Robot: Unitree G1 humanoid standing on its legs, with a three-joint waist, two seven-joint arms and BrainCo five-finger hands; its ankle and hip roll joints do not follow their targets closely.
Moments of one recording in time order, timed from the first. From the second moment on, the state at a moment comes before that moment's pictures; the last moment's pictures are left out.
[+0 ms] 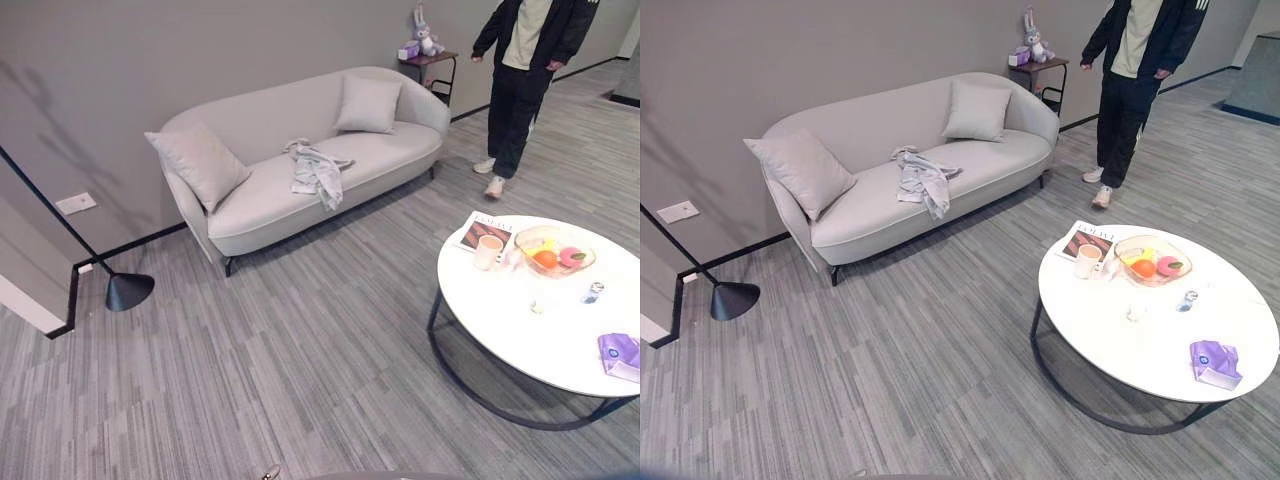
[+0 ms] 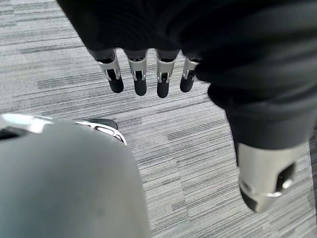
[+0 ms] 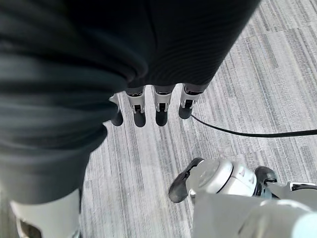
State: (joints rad) left arm 0.05 0.14 -0.08 1.41 -0.46 -0.09 -0.08; right arm 0.09 -0.24 -0.22 1.49 0.88 0.01 0.00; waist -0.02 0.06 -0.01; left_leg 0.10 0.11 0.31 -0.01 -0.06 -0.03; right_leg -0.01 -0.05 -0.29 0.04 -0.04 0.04
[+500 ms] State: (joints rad) left arm 0.06 0.14 -0.07 1.43 -0.48 -0.09 -0.08; right arm 0.05 -0.24 -0.13 1.46 0.86 0.01 0.04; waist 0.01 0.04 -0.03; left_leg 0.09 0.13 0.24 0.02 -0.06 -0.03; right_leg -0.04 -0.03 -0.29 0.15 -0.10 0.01
